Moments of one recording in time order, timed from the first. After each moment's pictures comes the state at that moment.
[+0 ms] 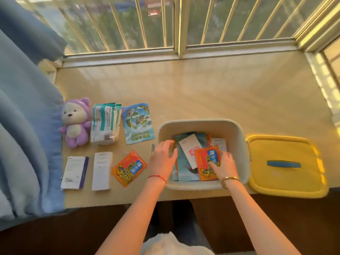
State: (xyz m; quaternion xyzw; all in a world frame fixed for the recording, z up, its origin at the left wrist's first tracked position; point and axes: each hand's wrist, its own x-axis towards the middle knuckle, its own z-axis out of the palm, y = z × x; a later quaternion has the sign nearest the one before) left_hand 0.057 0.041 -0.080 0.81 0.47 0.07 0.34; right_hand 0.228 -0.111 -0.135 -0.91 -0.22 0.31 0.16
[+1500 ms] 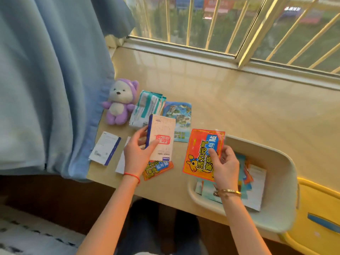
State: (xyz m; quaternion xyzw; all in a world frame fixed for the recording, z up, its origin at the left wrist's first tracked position) left_hand -0.073 0.121 -0.056 0.55 0.63 0.30 0.45; right_hand 0.133 0.017 -0.059 -0.76 -0.24 0.34 0.51
